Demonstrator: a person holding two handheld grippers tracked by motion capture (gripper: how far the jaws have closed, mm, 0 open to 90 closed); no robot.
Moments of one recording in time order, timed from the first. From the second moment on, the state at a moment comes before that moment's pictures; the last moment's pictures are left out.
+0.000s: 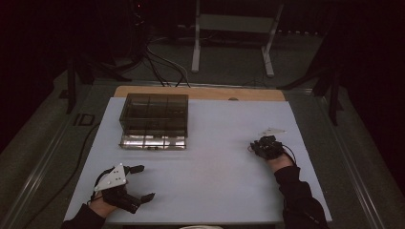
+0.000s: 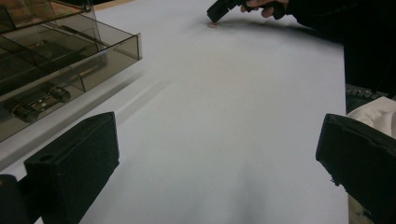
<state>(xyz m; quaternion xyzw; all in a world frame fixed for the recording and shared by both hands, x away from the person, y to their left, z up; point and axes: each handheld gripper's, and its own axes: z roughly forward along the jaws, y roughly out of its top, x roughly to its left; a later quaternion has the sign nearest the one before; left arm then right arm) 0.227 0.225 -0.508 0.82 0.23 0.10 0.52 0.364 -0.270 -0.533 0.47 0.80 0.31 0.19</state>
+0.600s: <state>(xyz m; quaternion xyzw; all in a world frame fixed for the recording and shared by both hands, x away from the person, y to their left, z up) 0.227 0.225 -0.509 0.82 0.23 0.10 0.52 0.367 -0.266 -0.537 0.46 0.82 0.30 0.18</state>
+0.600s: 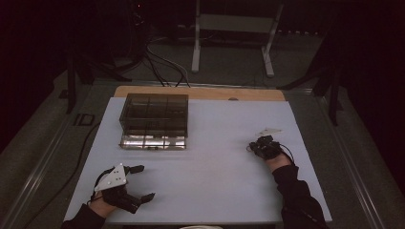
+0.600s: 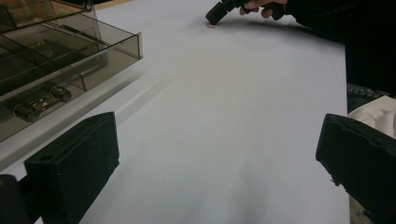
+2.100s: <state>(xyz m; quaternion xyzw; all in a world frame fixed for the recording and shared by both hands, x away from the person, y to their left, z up) 0.228 0.224 -0.509 0.82 0.23 0.10 0.52 0.358 -0.266 -0.516 0.46 0.81 0.31 0.18</state>
